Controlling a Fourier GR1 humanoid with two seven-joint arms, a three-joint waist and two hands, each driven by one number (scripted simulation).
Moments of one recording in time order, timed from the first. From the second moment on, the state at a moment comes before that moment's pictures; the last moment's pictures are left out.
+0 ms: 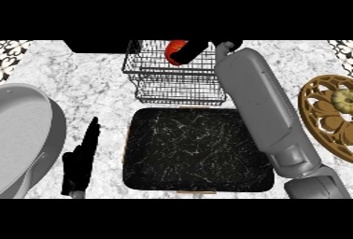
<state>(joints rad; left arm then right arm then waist) 0.07 0.16 -0.16 -1.42 0.02 0.25 -0.01 -1.14 -0.04 0.01 -0.87 0.51 -0.03 0.47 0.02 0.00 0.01</state>
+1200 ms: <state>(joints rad) 0.10 0.15 -0.14 -1.43 0.00 0.27 -0.01 -0.99 -0.38 -0.41 -1.07 0.23 -0.14 0.41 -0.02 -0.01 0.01</state>
